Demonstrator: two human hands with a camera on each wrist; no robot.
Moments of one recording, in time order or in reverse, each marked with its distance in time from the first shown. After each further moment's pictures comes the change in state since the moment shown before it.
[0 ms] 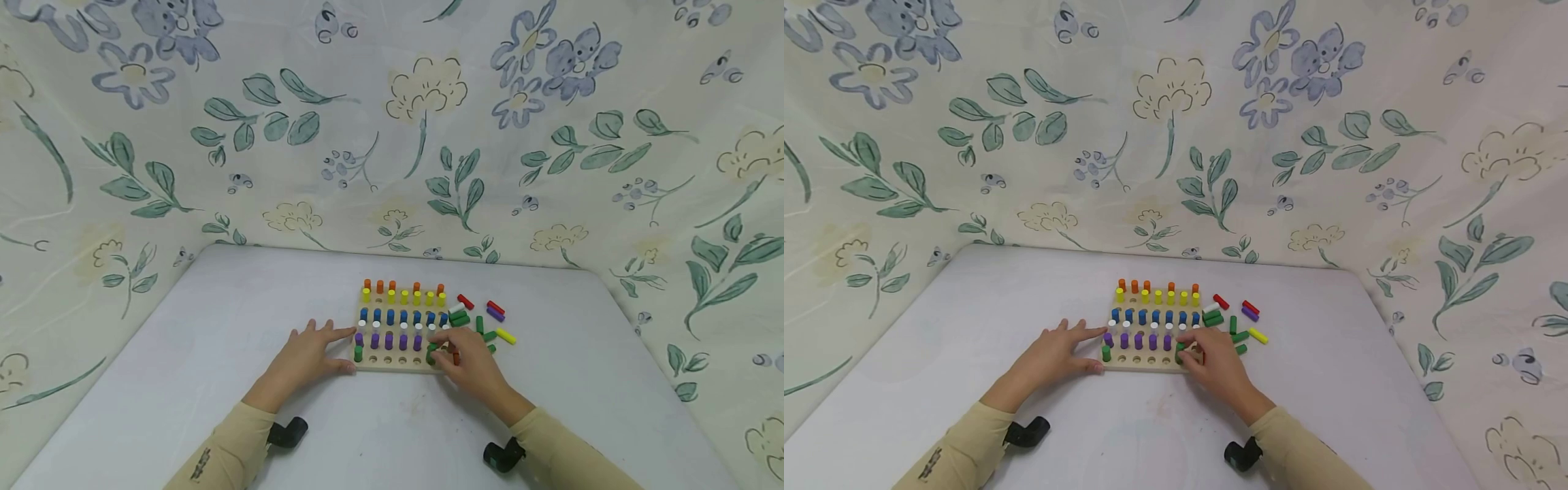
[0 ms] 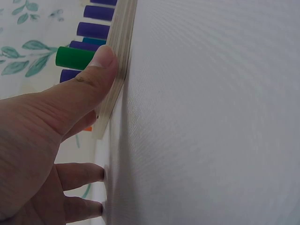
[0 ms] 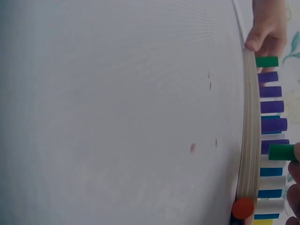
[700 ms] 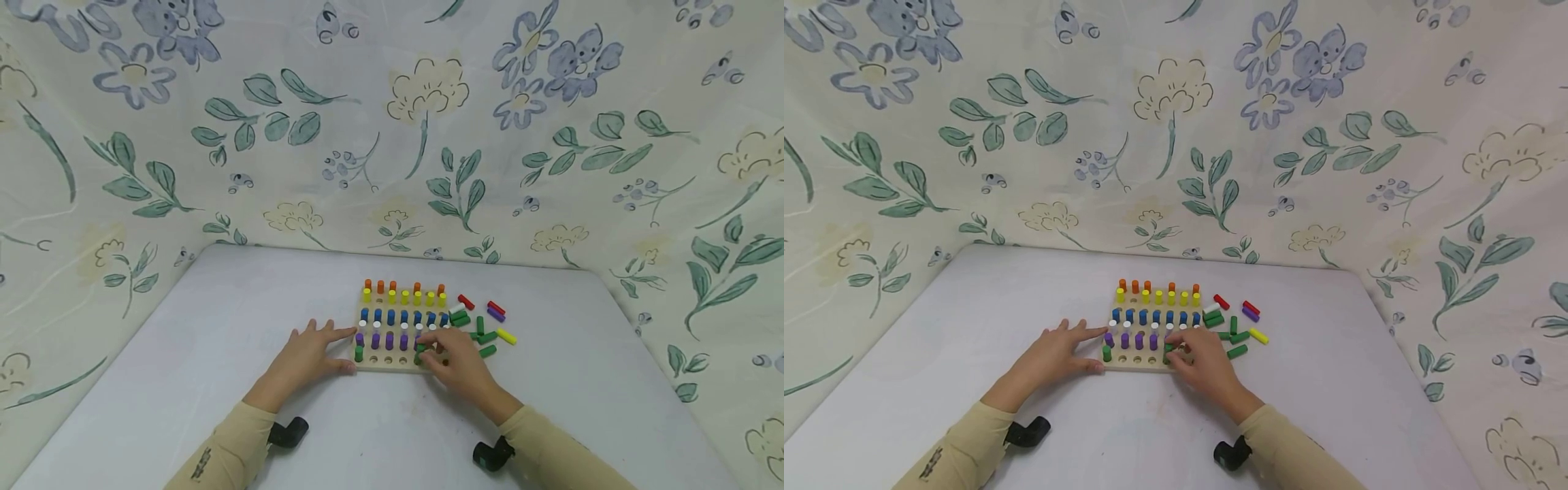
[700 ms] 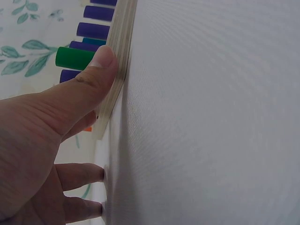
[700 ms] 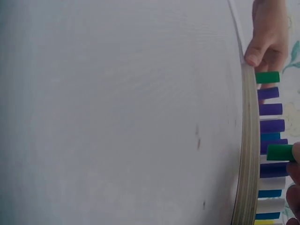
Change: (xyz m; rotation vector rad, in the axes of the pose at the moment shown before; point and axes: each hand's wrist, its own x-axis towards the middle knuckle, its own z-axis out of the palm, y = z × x) left_hand 0.002 -0.001 0.001 0.006 -0.014 -0.015; right_hand 0.007 -0.010 0.013 -0.009 -0.012 -0.022
